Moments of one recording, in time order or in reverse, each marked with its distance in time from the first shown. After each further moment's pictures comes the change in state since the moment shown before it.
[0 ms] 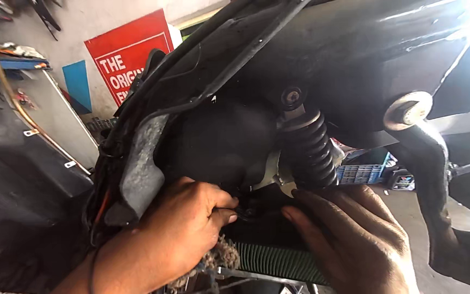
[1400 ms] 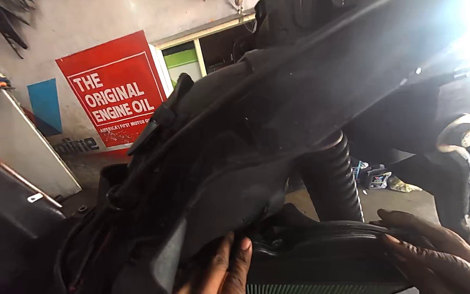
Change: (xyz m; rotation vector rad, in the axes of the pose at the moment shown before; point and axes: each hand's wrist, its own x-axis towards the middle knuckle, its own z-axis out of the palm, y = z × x) left_hand -0.046 -0.013 0.009 0.327 0.000 0.277; right_hand -0.051 0.034 -0.032 0.477 0.024 0.293
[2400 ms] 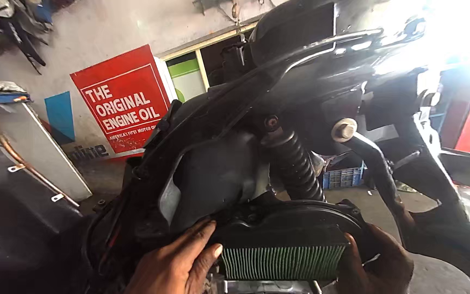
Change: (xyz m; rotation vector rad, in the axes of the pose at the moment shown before) left_hand -0.018 -0.003 0.005 -0.356 0.074 -0.262; right_hand -0.054 0.031 0.055 -0.119 0.592 -0.007
